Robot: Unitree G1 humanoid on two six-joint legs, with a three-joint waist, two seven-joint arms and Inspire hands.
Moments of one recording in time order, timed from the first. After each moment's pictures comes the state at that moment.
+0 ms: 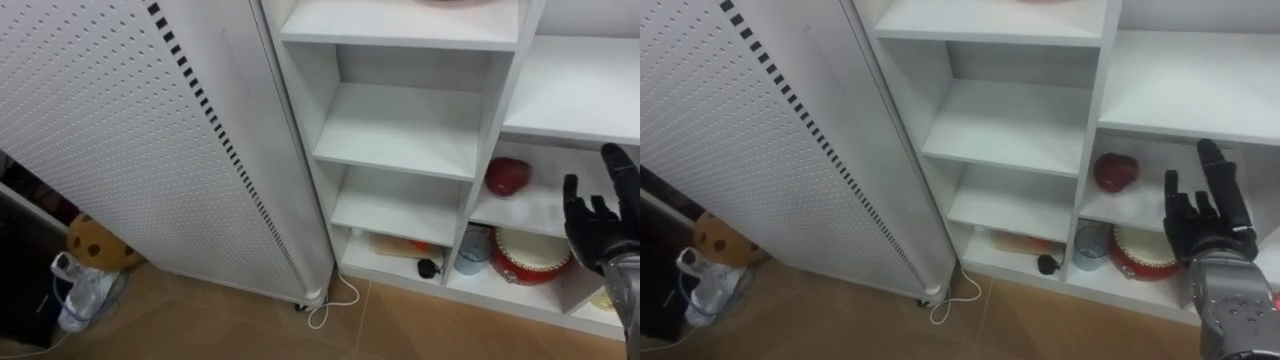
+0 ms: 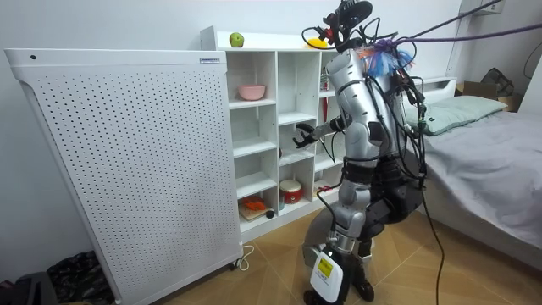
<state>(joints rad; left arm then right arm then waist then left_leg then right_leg) 0.22 0.31 -0.30 0.92 0.04 0.06 0.19 -0.82 -0.52 -0.19 0.97 1.64 -0.11 -0.21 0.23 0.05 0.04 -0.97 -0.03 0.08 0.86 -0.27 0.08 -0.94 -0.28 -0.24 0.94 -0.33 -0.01</state>
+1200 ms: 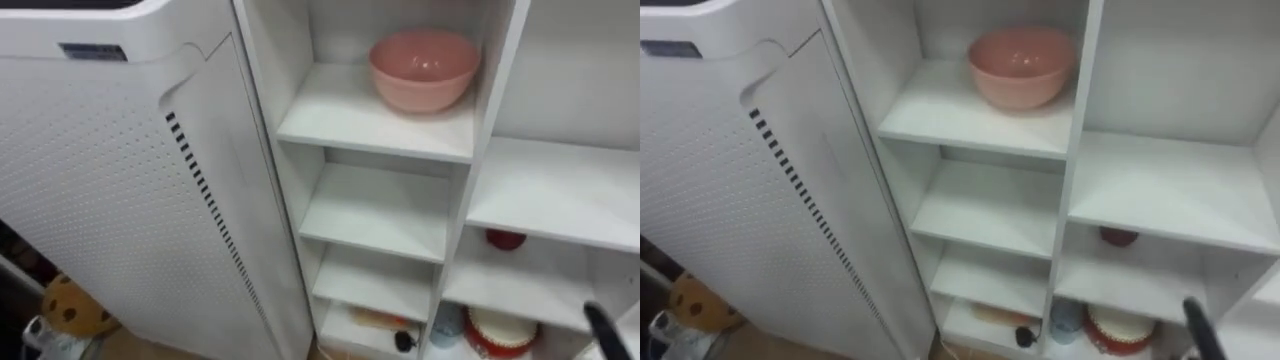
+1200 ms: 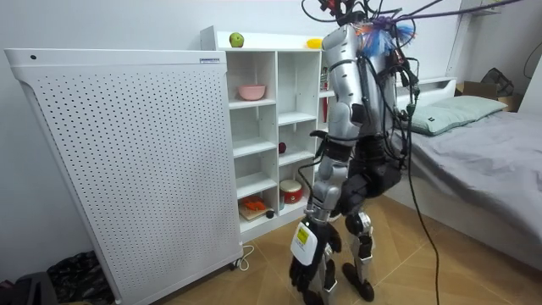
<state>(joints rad) 0.19 0.30 -0.23 1.01 0.12 0.08 0.10 -0.45 -0.35 -0.18 1.20 1.67 -0.08 -0.06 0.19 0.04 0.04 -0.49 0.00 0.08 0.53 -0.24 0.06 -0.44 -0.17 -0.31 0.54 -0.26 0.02</state>
